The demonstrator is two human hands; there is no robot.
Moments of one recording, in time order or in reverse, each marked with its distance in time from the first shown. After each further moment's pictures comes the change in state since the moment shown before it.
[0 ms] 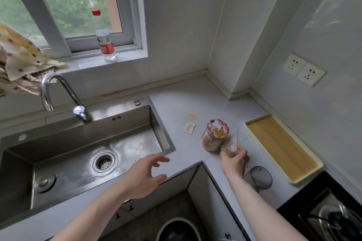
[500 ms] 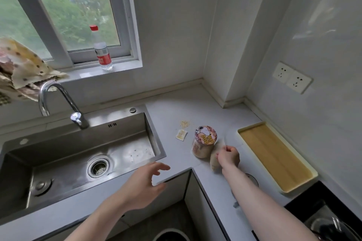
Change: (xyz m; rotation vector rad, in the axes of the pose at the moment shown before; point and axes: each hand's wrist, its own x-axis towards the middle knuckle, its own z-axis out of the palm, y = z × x) left_hand -0.005 0.060 0.045 0.026 0.049 -0.029; right_hand 0.089 0.010 -0.005 0.166 -0.064 0.147
